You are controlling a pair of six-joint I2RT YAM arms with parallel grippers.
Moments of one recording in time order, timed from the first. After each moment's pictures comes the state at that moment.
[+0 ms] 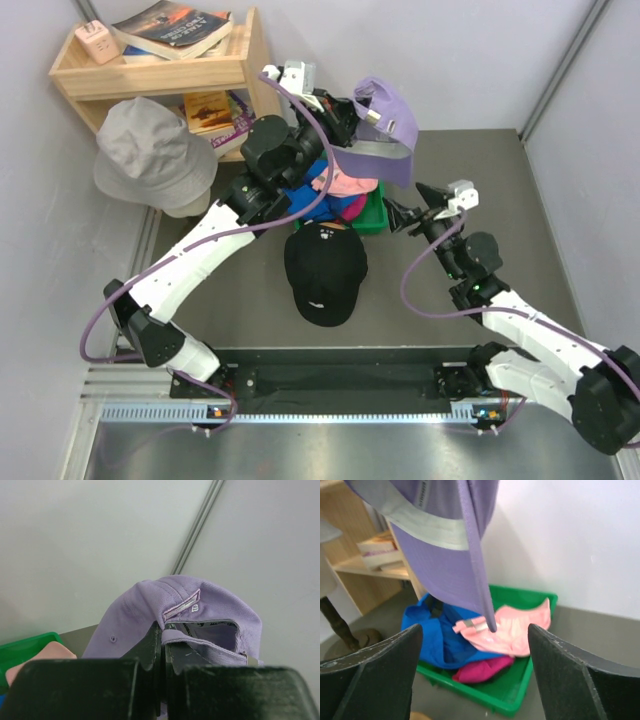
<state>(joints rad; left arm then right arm) -0.77 1.51 1.67 0.15 -0.12 -0.35 0.56 0.95 0.52 0.72 0.08 0.11</state>
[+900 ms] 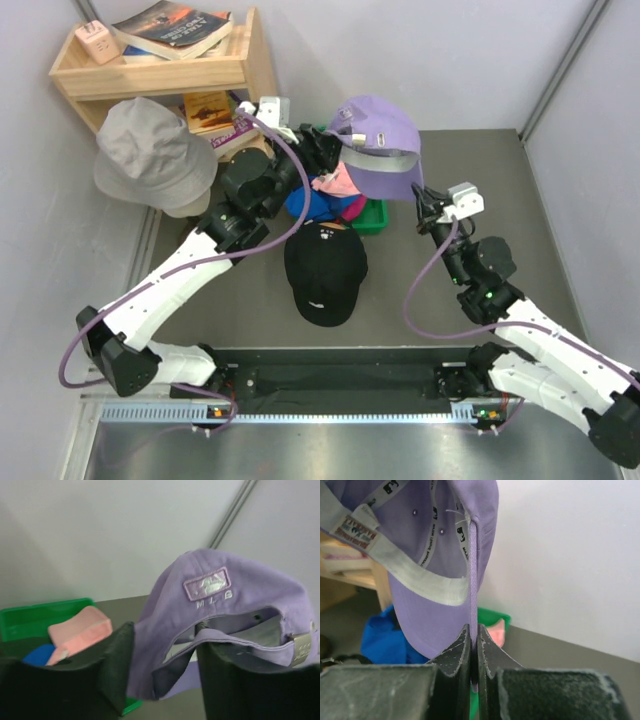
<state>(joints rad) -0.74 1.33 1.40 0.15 -0.20 -0.37 0.63 0.84 0.58 0.64 0.20 -0.16</state>
